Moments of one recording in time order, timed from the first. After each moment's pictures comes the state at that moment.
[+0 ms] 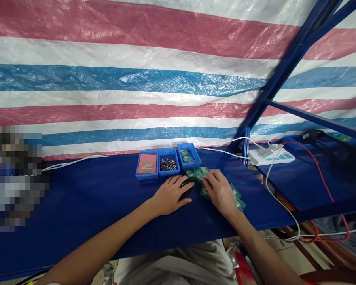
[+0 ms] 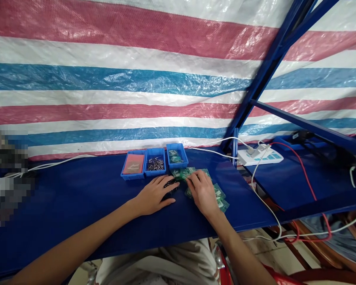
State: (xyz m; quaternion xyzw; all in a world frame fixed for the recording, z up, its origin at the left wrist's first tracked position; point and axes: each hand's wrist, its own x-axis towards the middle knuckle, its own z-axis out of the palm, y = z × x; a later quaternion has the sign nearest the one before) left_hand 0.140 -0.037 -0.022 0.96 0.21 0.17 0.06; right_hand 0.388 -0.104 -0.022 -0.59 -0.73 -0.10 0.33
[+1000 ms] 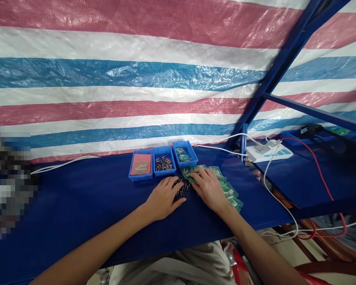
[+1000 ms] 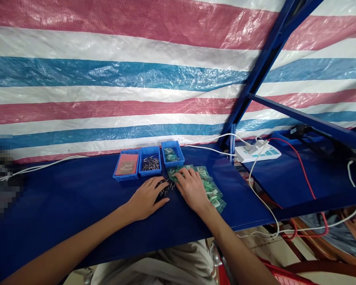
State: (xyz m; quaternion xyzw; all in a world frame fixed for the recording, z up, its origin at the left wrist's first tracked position) left_hand 0.140 -0.046 -0.026 0.94 0.28 0.18 0.07; right_hand 0.380 -0.088 -0.022 -0.56 -0.79 -0.11 0.22
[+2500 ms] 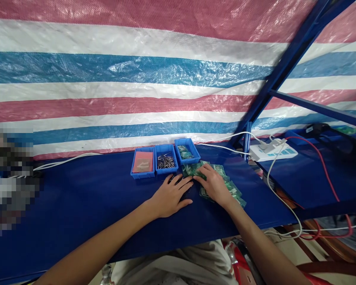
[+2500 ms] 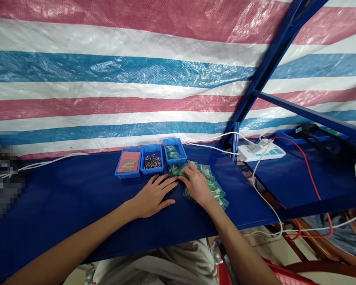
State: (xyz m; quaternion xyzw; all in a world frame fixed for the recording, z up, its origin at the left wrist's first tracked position) left_hand 0.149 -0.045 -0.026 0.97 0.22 0.12 0.04; right_hand 0.394 -0.072 -0.027 -0.59 -0.74 0.06 0.31
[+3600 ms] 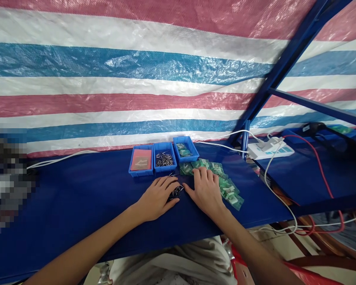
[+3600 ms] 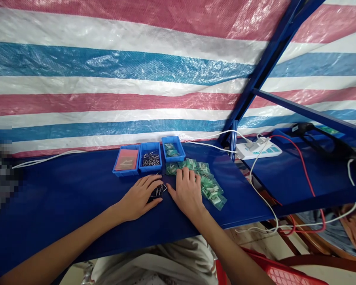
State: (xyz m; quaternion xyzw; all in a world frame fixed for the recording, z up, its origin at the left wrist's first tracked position) left_hand 0.111 -0.052 -0.021 0.95 0.25 0.17 0.09; right_hand 0.345 -0.102 -0.031 -0.64 -0.71 -0.16 0.24
